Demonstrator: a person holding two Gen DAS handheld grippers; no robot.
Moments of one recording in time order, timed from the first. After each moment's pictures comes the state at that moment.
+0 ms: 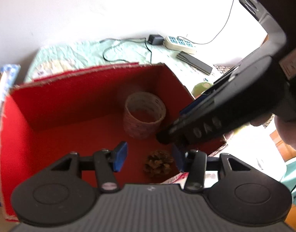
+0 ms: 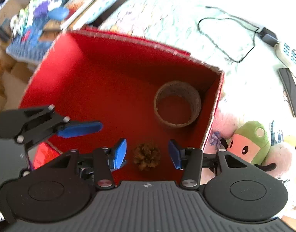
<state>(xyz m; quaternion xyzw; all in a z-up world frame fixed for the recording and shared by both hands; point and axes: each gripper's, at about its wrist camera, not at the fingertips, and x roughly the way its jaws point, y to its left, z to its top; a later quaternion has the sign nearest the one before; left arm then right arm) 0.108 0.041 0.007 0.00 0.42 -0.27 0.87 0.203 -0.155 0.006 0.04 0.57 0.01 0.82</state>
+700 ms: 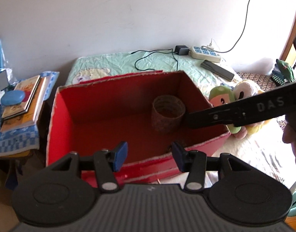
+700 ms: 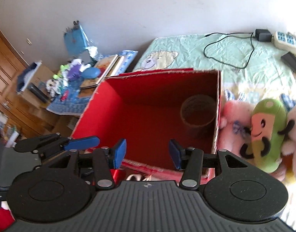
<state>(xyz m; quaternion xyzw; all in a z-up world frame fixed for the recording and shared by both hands) 0.043 0.052 0.041 0.03 0.40 -0.16 0.90 0.132 -0.184 0.050 0.19 0.42 0.09 0.88</state>
